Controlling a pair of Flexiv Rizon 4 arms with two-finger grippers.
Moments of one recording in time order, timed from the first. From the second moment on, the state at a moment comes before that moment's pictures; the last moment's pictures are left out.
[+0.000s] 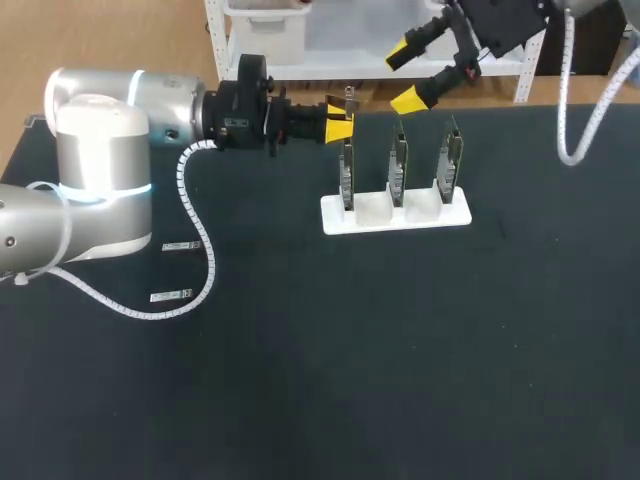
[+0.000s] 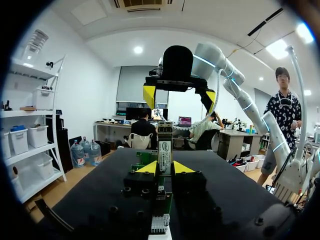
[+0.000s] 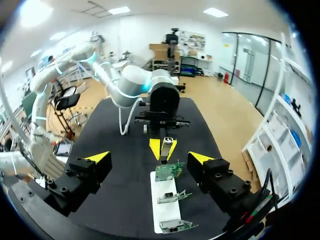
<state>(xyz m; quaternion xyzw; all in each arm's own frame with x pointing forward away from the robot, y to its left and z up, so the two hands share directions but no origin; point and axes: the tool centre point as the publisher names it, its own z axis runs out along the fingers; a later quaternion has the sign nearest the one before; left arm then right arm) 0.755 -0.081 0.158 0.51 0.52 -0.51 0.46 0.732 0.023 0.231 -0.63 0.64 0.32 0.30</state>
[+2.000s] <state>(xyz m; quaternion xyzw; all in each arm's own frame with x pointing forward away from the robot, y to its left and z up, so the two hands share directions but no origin) 0.755 -0.081 0.158 0.51 0.52 -0.51 0.46 0.766 0.079 0.195 -0.64 0.64 0.32 0.27</state>
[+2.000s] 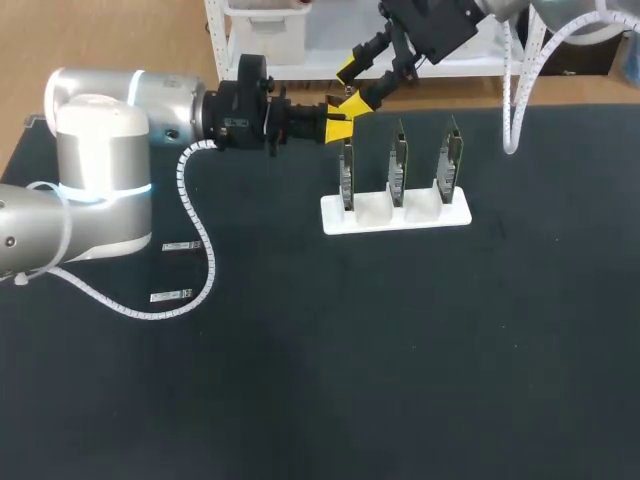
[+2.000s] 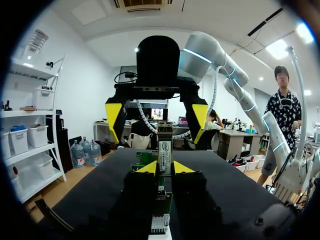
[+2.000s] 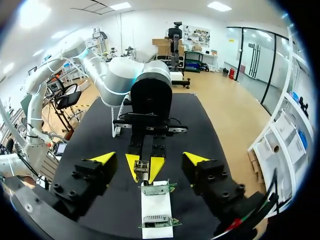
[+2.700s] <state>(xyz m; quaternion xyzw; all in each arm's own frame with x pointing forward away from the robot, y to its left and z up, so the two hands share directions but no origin) 0.755 -0.082 0.158 0.51 0.52 -0.51 0.46 0.760 0.077 0.195 -0.63 0.64 0.33 0.27</state>
